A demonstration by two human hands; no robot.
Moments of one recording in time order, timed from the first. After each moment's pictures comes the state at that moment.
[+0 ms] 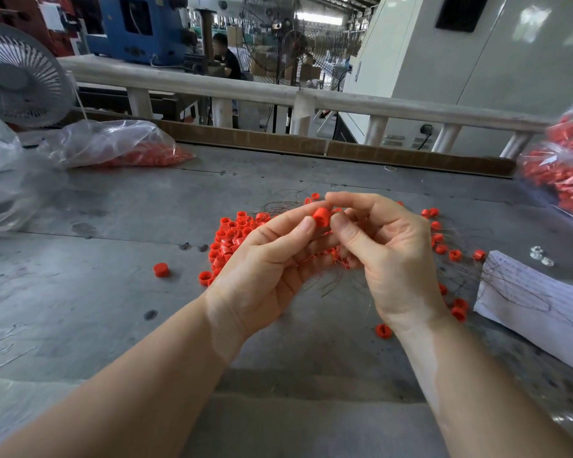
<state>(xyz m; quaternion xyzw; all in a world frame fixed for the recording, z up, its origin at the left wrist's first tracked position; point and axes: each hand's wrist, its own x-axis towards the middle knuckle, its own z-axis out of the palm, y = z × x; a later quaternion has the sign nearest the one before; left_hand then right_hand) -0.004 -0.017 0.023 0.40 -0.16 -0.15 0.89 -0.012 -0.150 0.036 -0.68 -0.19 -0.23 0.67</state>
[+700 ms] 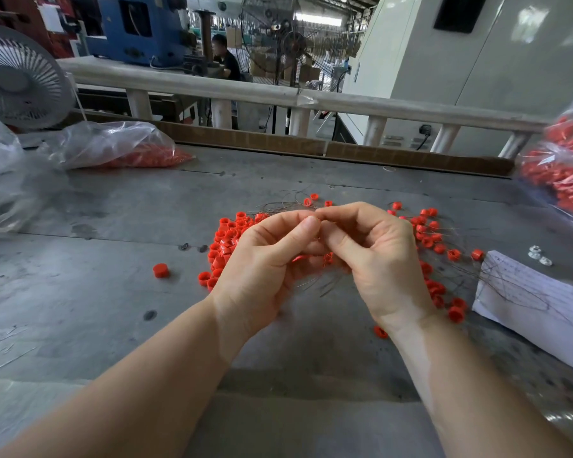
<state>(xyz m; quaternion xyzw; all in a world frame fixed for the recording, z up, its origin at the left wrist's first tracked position) -0.003 -0.020 0.019 0.47 -0.15 -0.07 0.87 -0.011 -0.145 0.034 -0.69 -0.20 -0.18 0.68</state>
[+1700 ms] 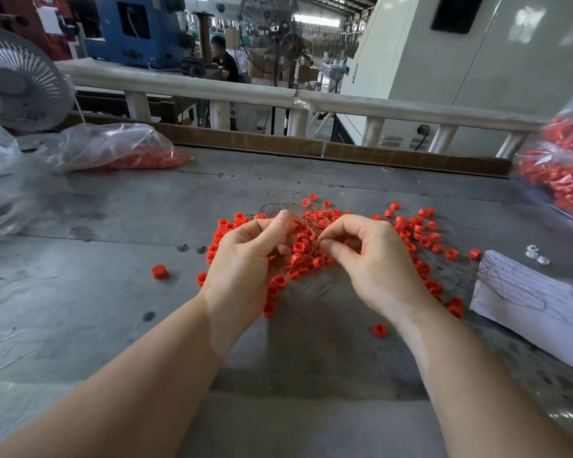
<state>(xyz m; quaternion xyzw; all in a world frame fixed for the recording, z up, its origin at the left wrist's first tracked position) 0.004 -0.014 0.017 0.51 -0.03 -0.01 0.86 0.000 -0.162 0.028 -0.88 -0.14 -0.20 0.41</state>
